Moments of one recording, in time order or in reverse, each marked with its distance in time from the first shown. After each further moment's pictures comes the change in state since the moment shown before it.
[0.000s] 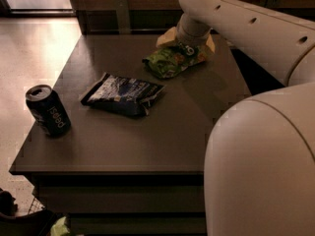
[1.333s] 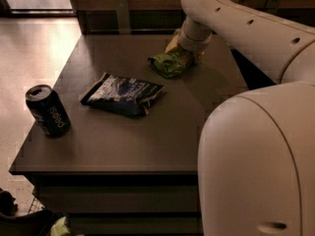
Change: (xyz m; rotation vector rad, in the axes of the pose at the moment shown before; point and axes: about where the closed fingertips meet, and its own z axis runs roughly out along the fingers) arm 0.019 -0.006 0.019 0.007 0.097 0.091
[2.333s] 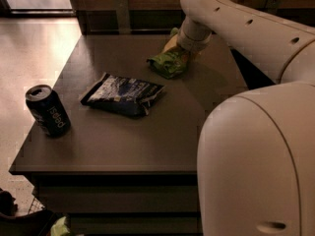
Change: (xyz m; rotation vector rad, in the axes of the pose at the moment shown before) arm 0.000 0.000 0.000 0.000 0.000 0.000
